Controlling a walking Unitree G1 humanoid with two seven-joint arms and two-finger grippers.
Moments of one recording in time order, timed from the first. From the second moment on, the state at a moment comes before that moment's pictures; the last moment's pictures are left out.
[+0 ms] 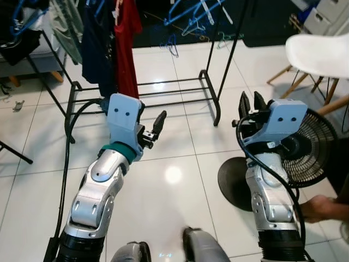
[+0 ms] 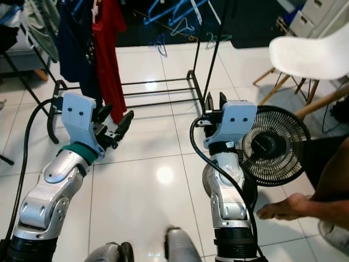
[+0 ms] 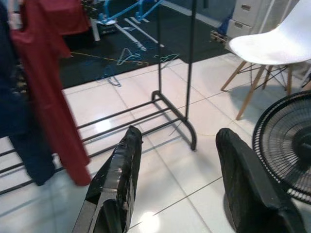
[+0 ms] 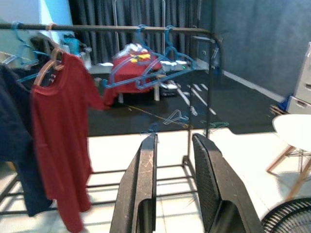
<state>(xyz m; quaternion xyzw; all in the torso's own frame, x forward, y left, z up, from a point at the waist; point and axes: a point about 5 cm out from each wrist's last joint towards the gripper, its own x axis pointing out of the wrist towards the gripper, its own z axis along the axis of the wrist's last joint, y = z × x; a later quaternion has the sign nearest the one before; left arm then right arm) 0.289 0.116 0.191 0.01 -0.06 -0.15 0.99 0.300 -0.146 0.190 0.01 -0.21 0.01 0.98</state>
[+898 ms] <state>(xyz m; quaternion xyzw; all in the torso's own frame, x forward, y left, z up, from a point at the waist) 0.303 0.110 0.201 0.03 -0.10 -0.11 0.99 0.310 -0.135 0.200 -0.01 -0.23 0.04 0.97</state>
